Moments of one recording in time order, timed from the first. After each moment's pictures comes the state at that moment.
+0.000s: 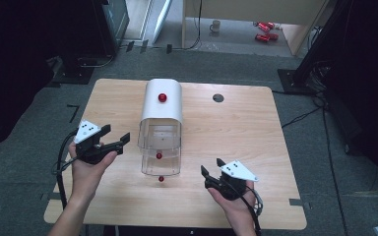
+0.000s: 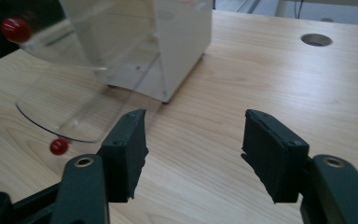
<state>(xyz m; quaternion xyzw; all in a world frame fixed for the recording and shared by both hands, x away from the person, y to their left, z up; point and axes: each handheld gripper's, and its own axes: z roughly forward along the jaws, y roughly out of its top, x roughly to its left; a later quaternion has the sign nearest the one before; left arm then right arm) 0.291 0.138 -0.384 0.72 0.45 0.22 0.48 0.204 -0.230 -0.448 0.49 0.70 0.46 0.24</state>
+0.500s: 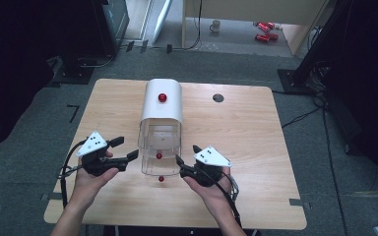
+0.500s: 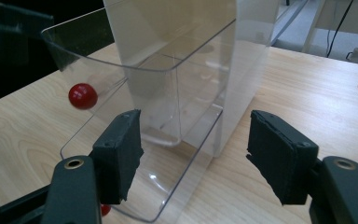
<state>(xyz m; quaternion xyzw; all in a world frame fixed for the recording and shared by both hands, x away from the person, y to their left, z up) 0.276 0.141 -0.413 0.77 0.36 0.15 0.51 0.237 -0.172 -0.428 0.44 0.71 0.49 0.24</state>
